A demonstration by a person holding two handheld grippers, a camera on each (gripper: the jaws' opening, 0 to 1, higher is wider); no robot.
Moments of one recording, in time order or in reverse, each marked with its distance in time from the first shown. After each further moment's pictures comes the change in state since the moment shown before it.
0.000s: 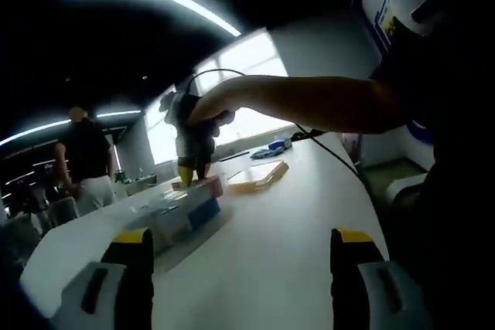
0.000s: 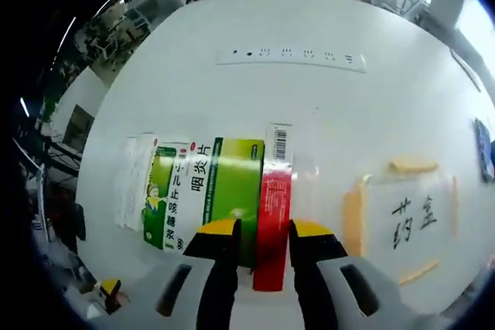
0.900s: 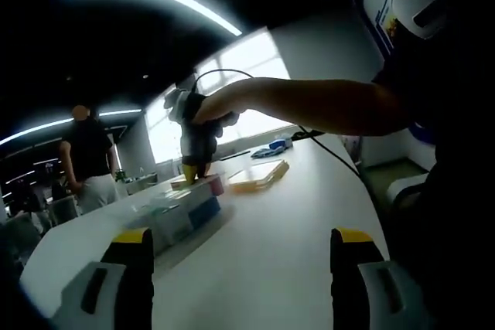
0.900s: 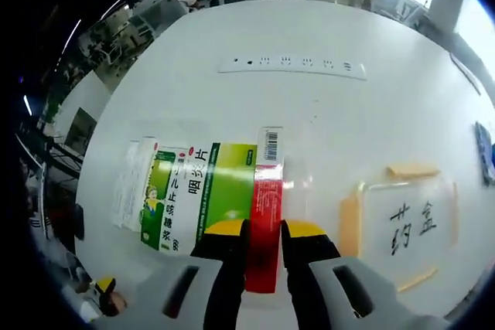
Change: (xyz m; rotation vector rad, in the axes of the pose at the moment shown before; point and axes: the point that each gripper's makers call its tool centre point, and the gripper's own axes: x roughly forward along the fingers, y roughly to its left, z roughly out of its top) left arm 0.000 0.002 -0.001 -0.002 0.000 0.003; right arm 0.001 -0.010 0.011 -0.014 -0.061 0.001
